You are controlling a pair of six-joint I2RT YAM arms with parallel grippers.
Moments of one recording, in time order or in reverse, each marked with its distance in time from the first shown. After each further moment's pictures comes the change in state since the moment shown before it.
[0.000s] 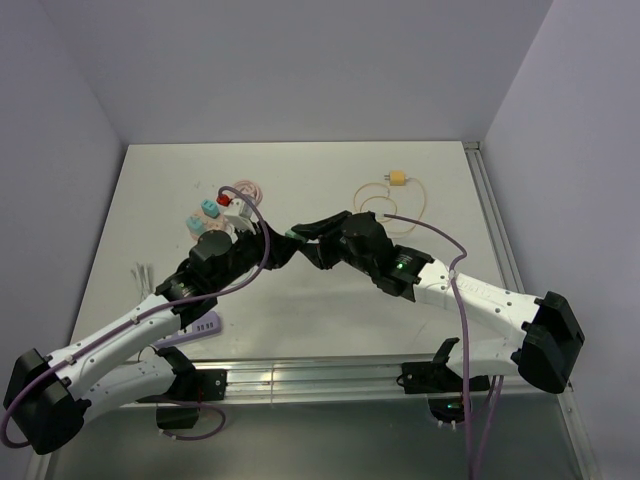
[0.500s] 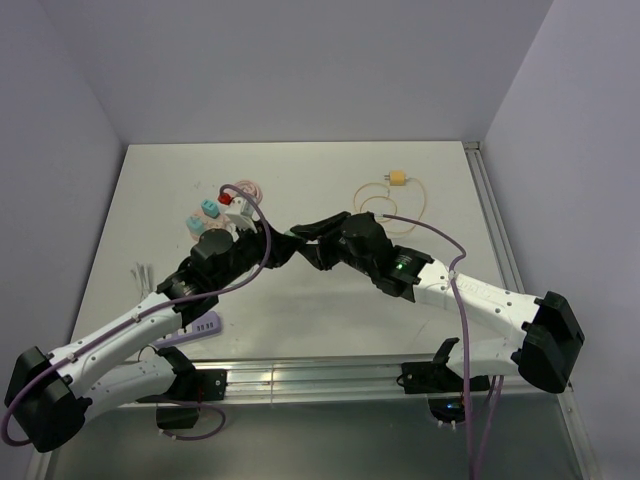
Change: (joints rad) left arm -0.001 0.014 0.012 -0.001 -0.004 -0.007; right arm 0.005 0.000 0.000 0.003 -0.006 0.000
